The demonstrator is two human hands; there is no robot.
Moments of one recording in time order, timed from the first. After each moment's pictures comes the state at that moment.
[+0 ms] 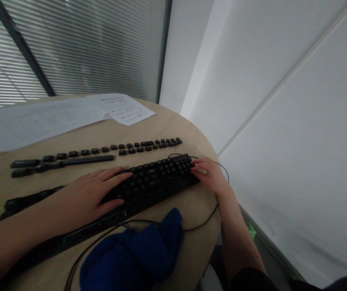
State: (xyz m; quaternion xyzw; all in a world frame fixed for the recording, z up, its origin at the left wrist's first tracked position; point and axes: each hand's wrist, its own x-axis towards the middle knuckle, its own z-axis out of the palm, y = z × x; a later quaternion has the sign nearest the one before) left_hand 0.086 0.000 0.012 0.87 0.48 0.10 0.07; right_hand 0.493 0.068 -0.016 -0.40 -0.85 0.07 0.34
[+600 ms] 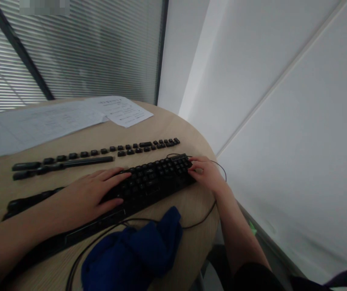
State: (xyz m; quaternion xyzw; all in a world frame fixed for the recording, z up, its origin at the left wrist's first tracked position) left_hand 0.088 0.001 0.014 0.87 0.48 0.09 0.07; right_hand 0.490 0.068 -0.017 -0.45 -0.83 0.09 0.30
